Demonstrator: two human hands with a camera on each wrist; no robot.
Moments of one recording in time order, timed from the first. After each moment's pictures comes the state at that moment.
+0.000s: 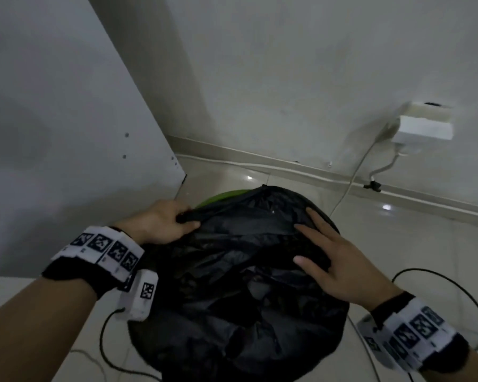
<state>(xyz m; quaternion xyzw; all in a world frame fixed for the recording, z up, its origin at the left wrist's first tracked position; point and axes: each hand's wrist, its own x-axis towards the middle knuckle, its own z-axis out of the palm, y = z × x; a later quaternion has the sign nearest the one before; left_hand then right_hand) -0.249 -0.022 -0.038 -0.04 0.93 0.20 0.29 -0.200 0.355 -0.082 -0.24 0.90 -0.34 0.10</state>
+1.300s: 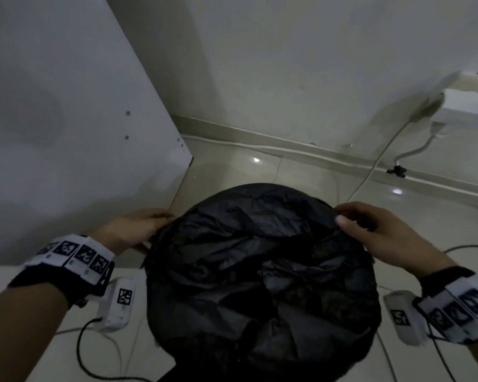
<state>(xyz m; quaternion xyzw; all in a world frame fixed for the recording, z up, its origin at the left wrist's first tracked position) -0.217 -0.067 -0.056 -0.26 0.81 0.38 0.37 -0.242 0.368 -0.058 -0.02 0.87 -0.41 0.26</state>
